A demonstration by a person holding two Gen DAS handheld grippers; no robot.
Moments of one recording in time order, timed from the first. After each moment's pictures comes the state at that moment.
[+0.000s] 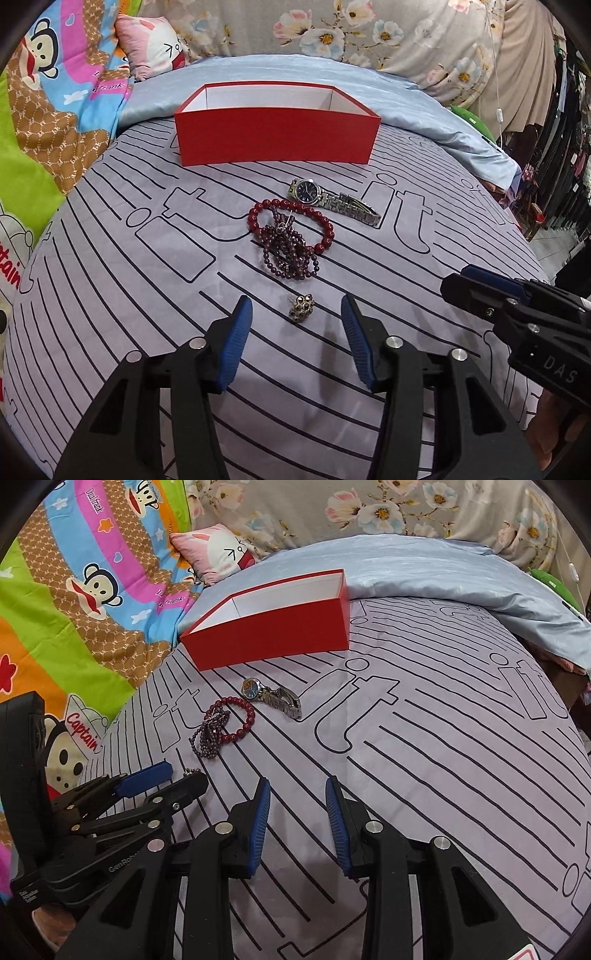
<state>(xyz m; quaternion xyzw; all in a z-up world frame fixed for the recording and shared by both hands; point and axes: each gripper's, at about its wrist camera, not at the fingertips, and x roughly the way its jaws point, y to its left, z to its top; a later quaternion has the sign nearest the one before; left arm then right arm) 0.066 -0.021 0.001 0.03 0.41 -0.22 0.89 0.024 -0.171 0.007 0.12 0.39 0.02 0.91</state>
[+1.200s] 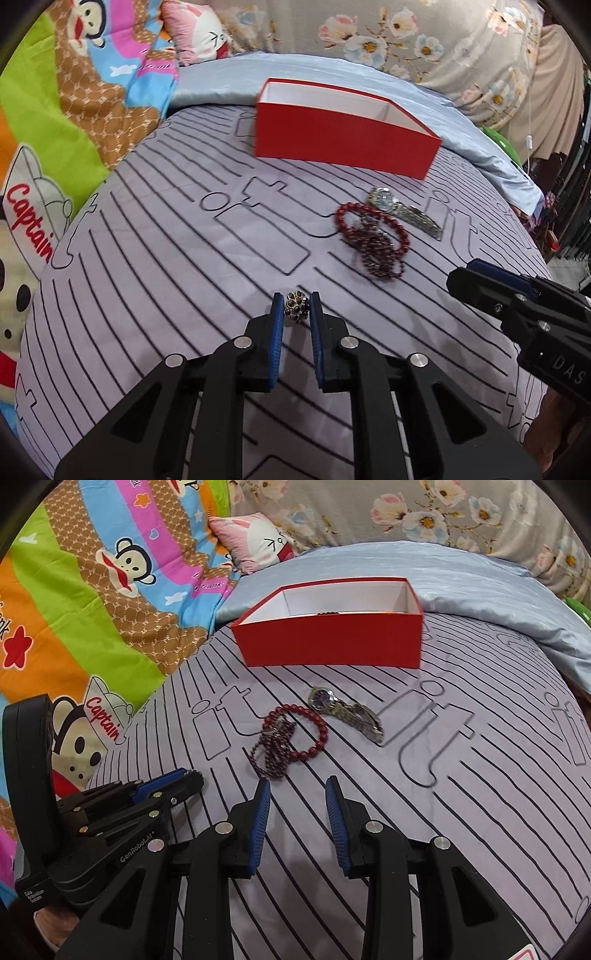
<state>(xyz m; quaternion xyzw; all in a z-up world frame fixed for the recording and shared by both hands) 0.078 0.039 0.000 -0.01 0.42 -0.16 0.89 0.055 -0.116 0.016 0.08 0.40 0.08 0.91</state>
